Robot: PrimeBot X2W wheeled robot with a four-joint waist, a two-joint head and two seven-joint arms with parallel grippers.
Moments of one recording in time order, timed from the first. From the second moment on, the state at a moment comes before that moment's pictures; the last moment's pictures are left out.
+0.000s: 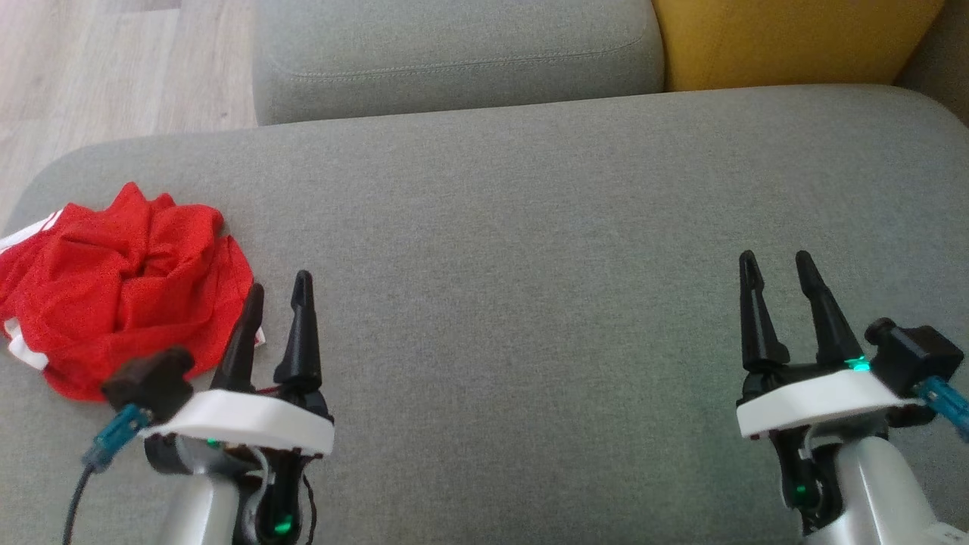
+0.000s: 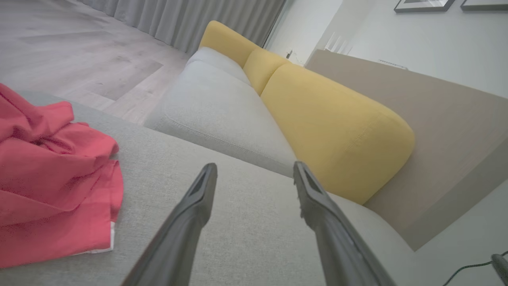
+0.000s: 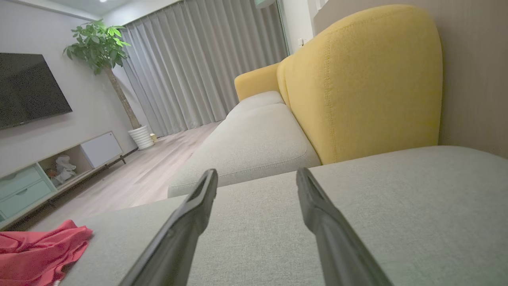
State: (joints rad) left arm -0.04 0.04 -0.16 0.05 -0.56 0.03 -0.12; right arm -0.10 -0.06 0.05 0.16 0.33 0.13 -0.12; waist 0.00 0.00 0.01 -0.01
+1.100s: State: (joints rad) left arm -0.06 0.10 -0.30 0.13 -0.30 0.19 -0.22; right arm -0.10 -0.05 0.07 0.22 0.11 0.13 -0.21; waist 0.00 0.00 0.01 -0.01
